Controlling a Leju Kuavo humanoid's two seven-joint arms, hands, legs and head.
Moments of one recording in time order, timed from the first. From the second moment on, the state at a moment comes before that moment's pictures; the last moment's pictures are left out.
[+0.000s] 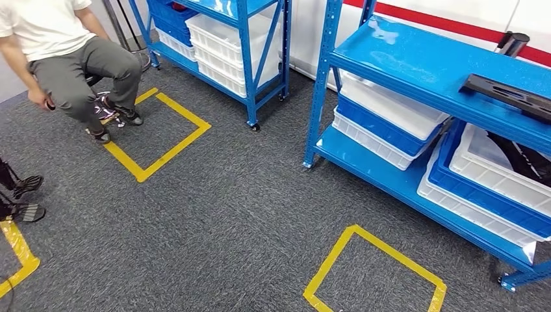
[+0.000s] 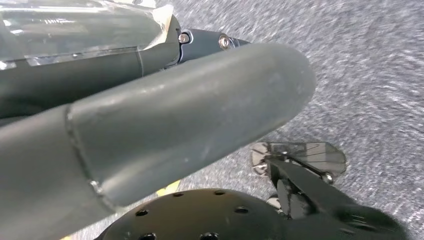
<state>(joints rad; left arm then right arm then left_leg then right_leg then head) -0.08 -0.16 0.77 -0.20 -0.88 0.18 -0.03 -0.14 0.05 -0.30 -0.19 1.14 -0.28 0.21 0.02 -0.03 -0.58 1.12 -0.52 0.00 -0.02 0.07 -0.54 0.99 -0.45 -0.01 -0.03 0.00</state>
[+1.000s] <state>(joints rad) -0.08 -0.16 0.77 -0.20 -0.88 0.18 -0.04 -0.14 0.06 -0.32 -0.19 1.14 -0.28 0.21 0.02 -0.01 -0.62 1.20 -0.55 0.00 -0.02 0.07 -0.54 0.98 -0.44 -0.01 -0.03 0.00</state>
